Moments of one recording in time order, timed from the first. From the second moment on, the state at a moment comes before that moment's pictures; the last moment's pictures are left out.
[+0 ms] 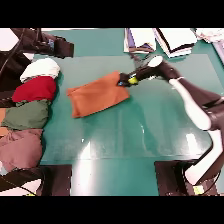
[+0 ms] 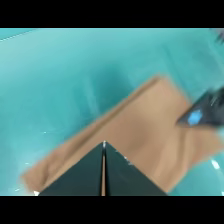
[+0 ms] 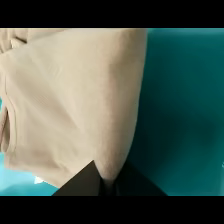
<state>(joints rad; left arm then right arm) -0.39 -1.29 1.69 1.48 -1.05 -1.58 0.22 -1.82 1.61 -0.76 1.07 1.33</state>
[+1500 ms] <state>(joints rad) -0.48 -1.29 1.69 1.47 -1.04 -1.62 -0.84 -0.96 1.03 -1.34 1.04 1.46</state>
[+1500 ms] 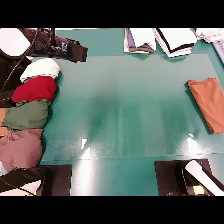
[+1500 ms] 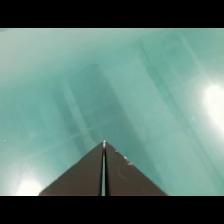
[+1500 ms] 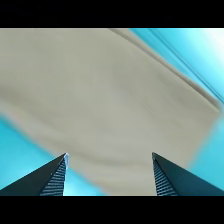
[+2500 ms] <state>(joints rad) -0.48 -1.29 1.69 1.47 -1.05 -1.62 0.26 -1.02 1.07 -1.15 1.00 1.46</state>
